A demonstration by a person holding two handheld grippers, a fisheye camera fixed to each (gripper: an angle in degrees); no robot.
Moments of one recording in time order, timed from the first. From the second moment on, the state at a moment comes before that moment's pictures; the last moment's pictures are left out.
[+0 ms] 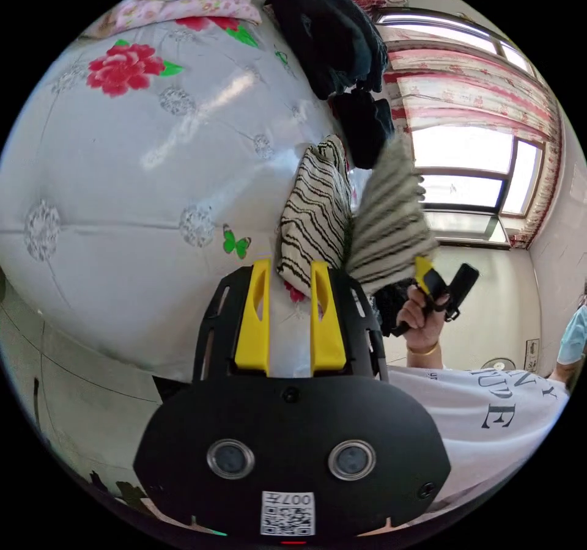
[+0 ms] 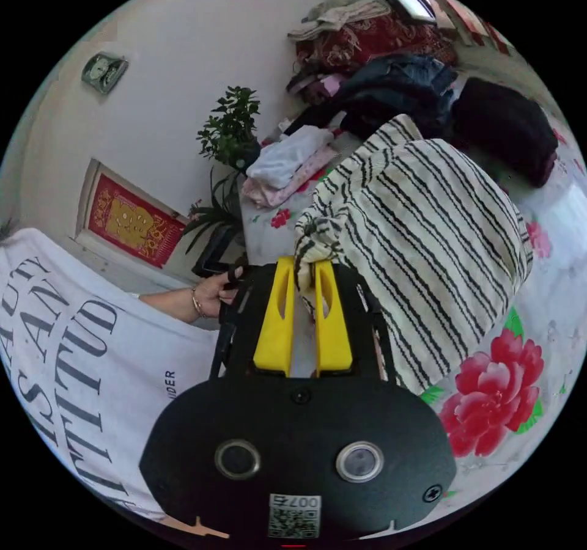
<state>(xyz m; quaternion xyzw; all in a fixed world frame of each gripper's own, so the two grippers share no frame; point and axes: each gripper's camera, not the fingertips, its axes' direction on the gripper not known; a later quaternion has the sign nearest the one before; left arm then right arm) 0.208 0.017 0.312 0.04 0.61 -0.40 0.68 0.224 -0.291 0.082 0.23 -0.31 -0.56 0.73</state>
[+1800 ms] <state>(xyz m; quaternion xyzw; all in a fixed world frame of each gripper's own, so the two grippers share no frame) 0.124 0.104 0.291 0.10 0.28 -0.46 0.84 -0.138 -0.374 0.218 0.13 -0.03 -0.61 0.78</state>
